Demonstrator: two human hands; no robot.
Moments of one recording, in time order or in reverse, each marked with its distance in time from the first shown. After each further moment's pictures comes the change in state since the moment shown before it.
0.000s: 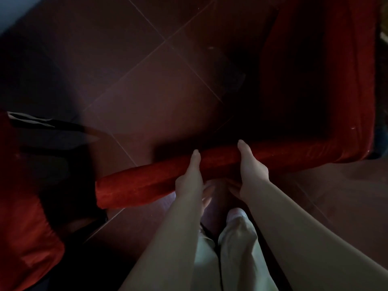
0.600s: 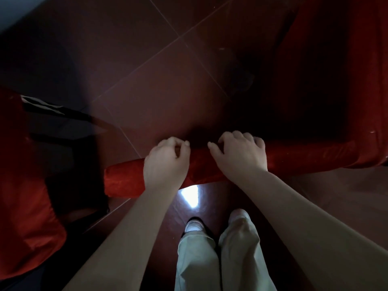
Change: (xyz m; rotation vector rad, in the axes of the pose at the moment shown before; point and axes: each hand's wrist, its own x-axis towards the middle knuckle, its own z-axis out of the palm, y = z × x) left_hand 0.019 0.036 -0.061 0.948 0.340 1.040; right_hand -0.013 -0.008 0.031 -1.497 0.020 -1.111
